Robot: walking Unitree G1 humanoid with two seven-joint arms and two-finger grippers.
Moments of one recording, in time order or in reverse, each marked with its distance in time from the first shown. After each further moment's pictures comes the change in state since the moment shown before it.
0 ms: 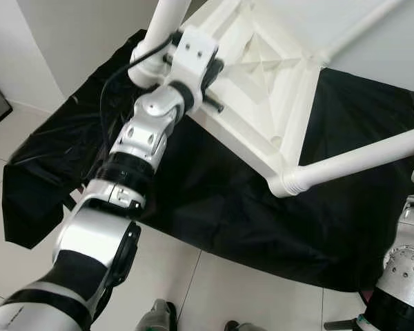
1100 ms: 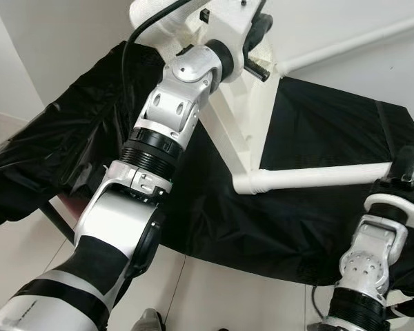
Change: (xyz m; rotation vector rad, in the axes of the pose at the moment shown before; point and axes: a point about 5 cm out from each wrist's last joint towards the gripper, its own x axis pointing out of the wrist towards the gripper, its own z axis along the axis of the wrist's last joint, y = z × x) left arm 0.020 -0.041 0.065 -0.071 -0.136 -0.113; right arm -0.039 -0.041 -0.091 0.429 0.194 -0.280
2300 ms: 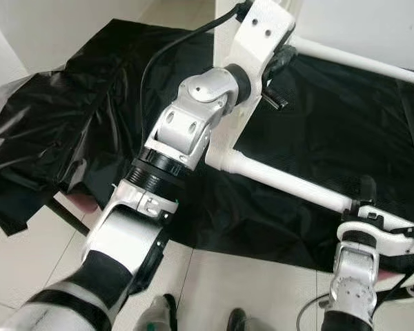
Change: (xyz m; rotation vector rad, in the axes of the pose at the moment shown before) left arm -0.014 -0.035 -0.018 -0.089 0.084 -0.166; right arm -0.033 -0.033 -0.013 0.106 0.161 -0.094
